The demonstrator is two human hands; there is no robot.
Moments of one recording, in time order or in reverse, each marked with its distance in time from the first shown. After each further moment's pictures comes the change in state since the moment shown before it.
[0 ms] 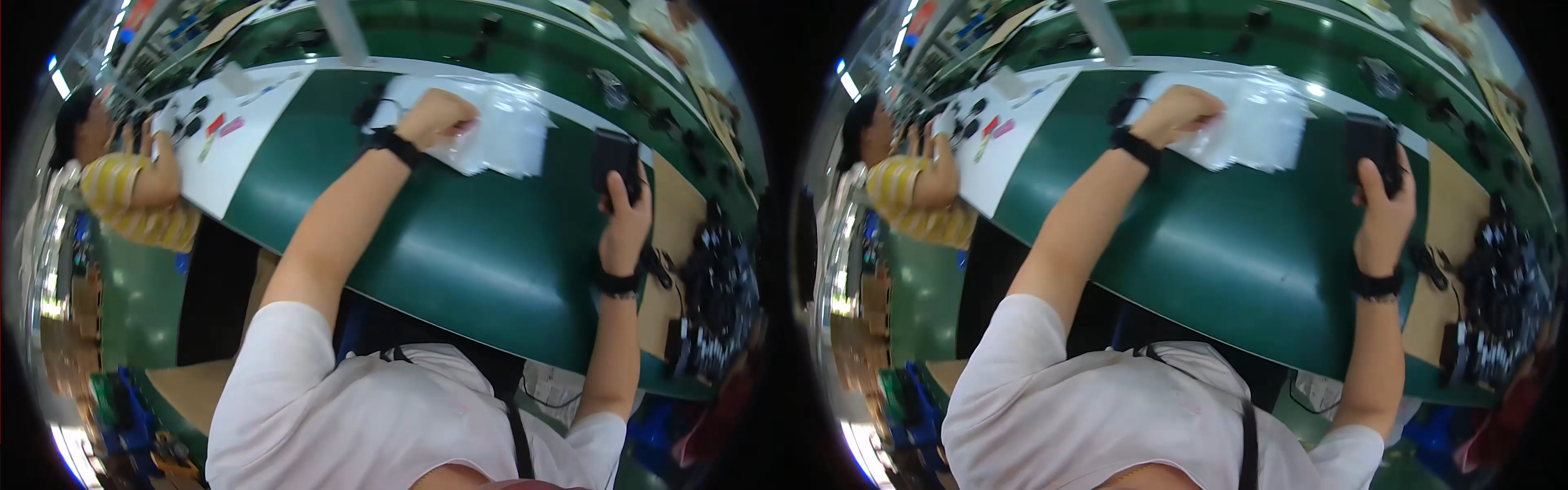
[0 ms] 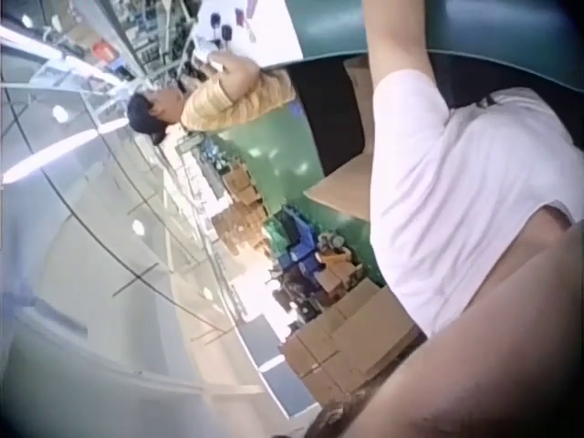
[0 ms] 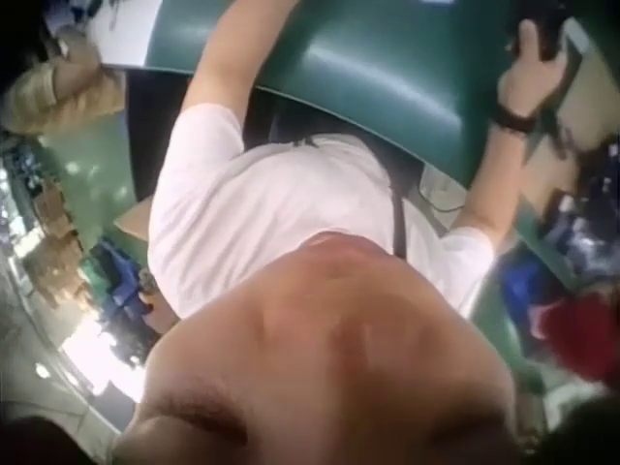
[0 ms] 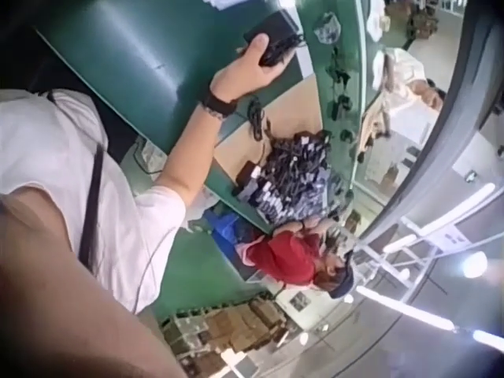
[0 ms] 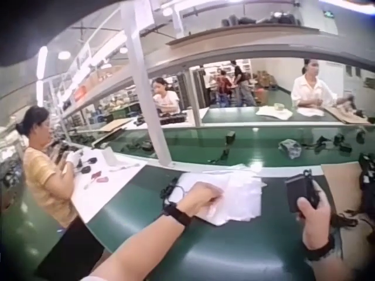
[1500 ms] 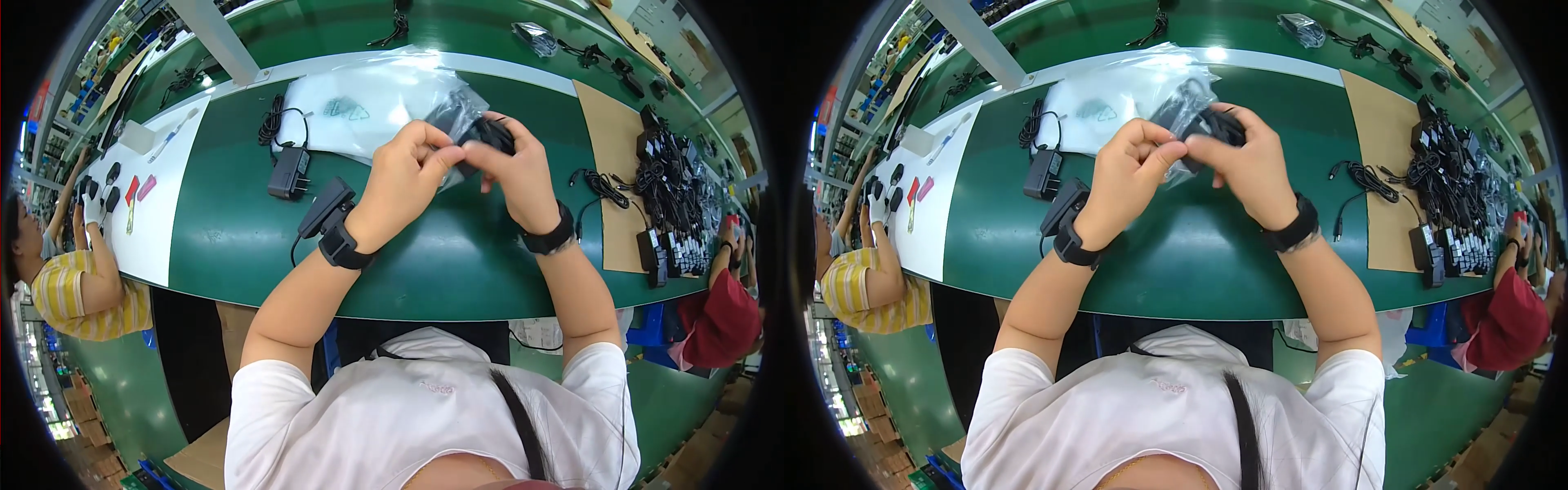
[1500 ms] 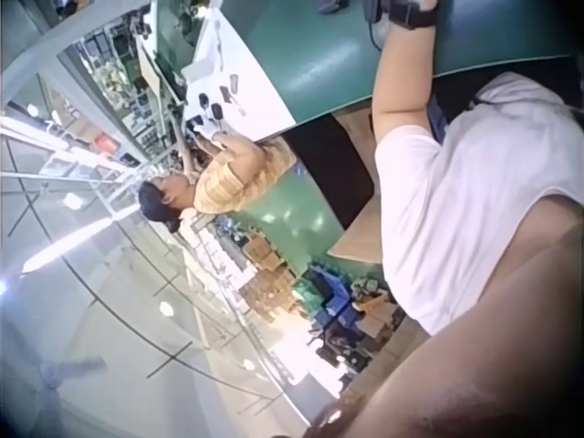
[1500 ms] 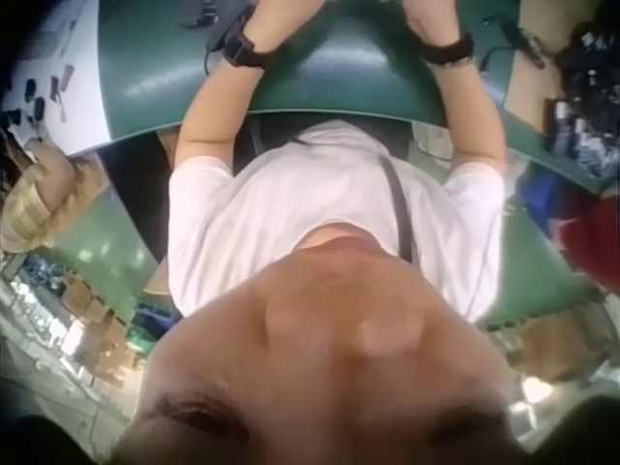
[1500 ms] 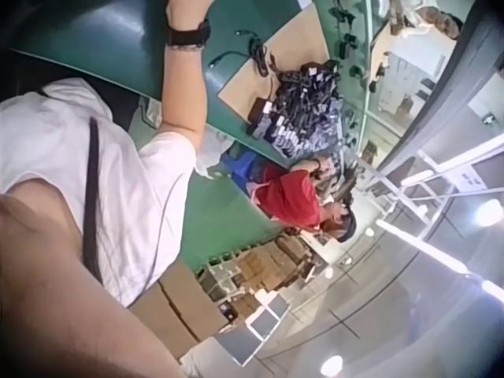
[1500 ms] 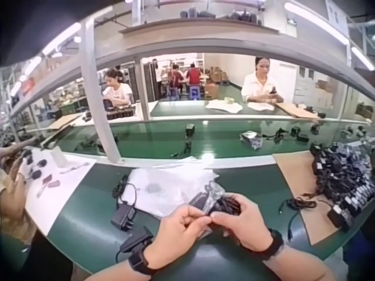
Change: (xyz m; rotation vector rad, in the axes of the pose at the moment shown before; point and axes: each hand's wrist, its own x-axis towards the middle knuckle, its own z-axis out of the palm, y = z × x) left_hand -0.117 0.000 0.056 0.071 -0.071 0.524; right_hand -0.029 -0.027 0.053 -0.036 -0.325 0.319
